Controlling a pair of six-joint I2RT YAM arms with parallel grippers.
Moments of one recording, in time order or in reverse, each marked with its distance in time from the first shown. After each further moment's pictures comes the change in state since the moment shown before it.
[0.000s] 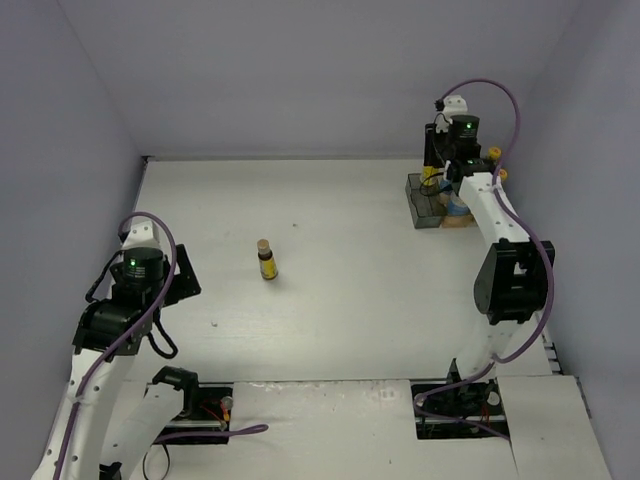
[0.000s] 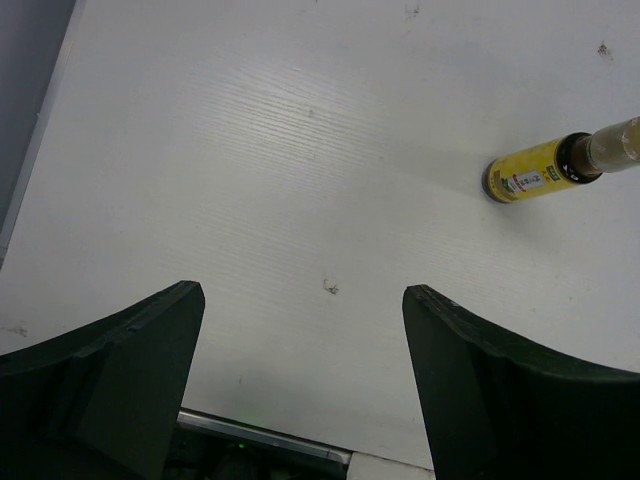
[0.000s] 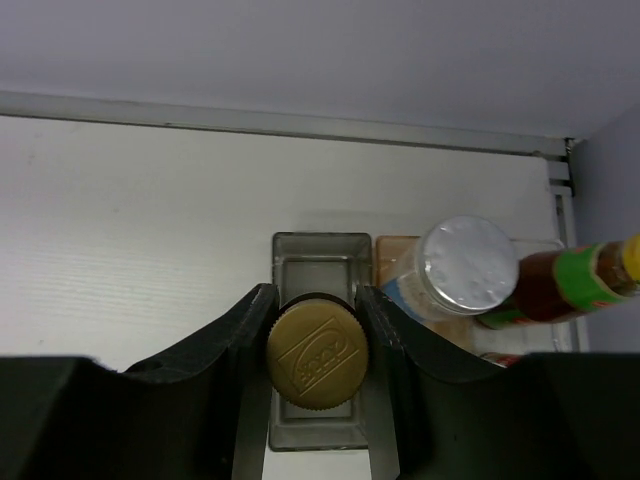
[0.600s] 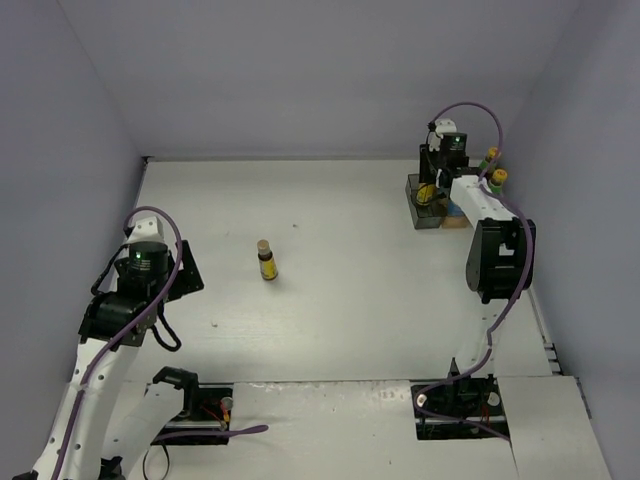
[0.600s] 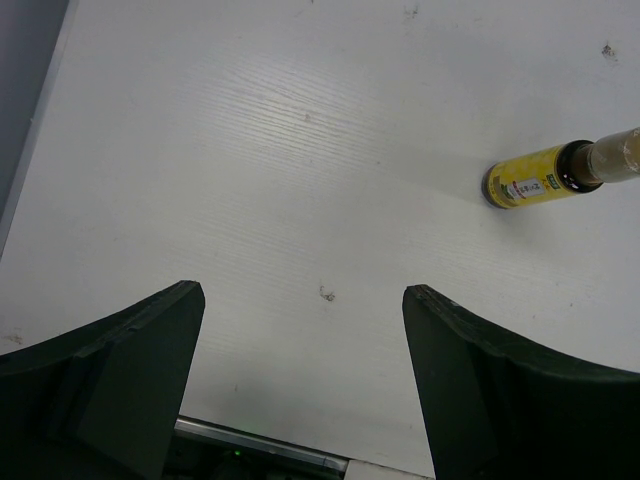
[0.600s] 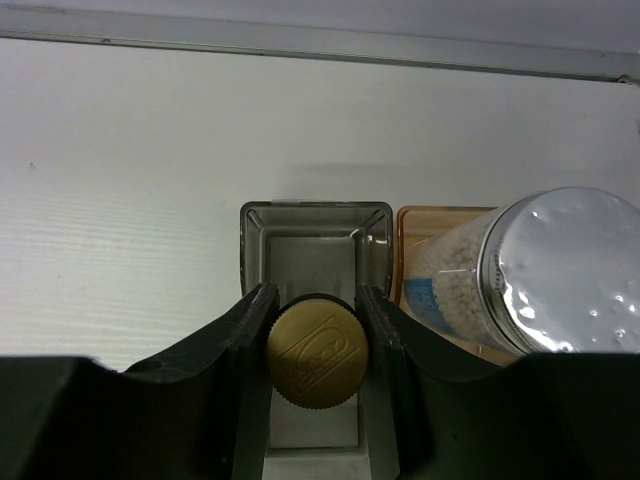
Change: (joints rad) left arm 0.000 0.047 0.000 0.036 0.001 0.000; right arm -0.055 0.204 0.008 0.048 -0.030 0.002
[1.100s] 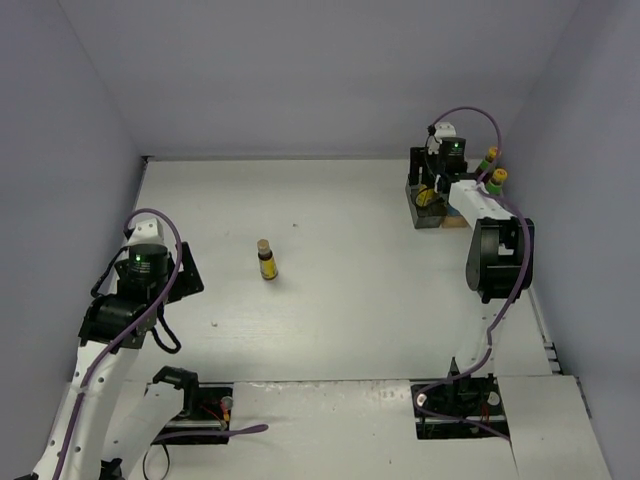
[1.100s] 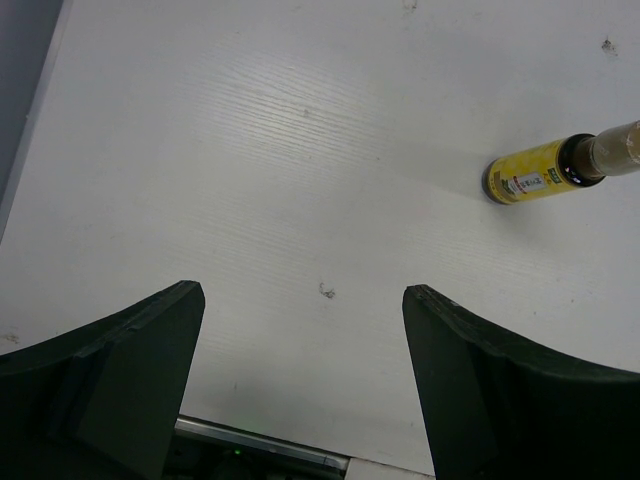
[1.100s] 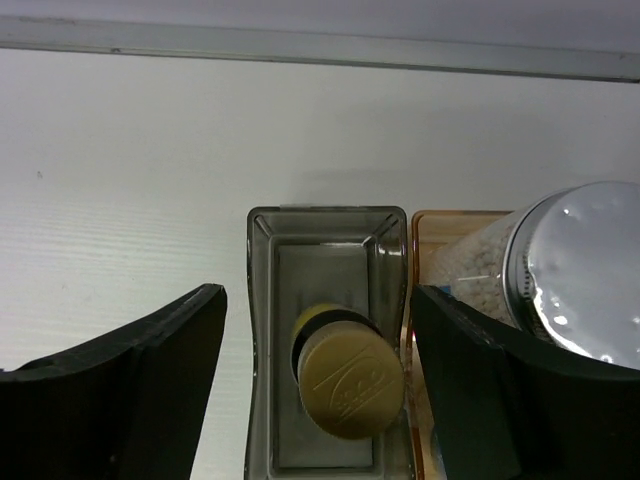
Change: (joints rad) left arm 0.000 -0.017 -0.017 0.001 0.004 0.001; right arm 0.000 0.006 -0.066 0.106 -0.015 0.028
